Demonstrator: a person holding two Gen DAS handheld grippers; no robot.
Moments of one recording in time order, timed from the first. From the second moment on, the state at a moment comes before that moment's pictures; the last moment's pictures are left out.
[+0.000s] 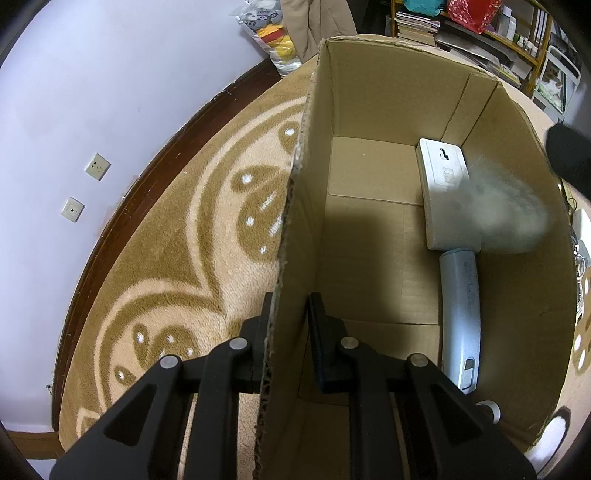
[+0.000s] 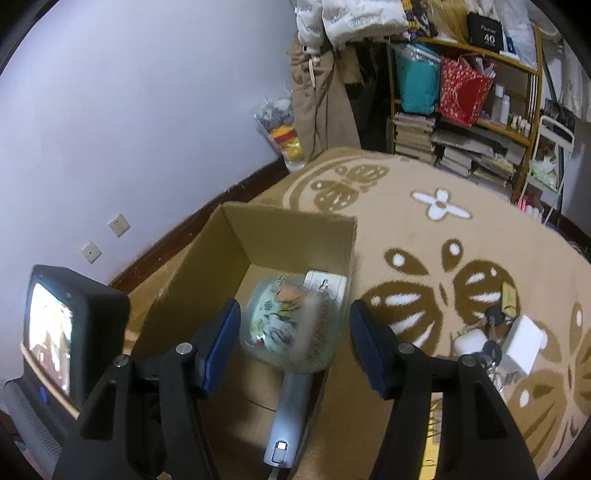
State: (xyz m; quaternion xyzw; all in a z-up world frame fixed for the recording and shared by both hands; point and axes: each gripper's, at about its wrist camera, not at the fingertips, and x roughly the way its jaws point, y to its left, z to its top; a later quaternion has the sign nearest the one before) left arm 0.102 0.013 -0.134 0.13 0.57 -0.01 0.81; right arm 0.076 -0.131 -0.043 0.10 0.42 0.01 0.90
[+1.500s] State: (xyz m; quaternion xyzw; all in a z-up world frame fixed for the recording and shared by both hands) left arm 0.099 0.010 -0.129 0.14 0.57 -0.01 0.81; right arm 0.003 -0.255 -0.144 0.20 0.52 -0.13 0.82
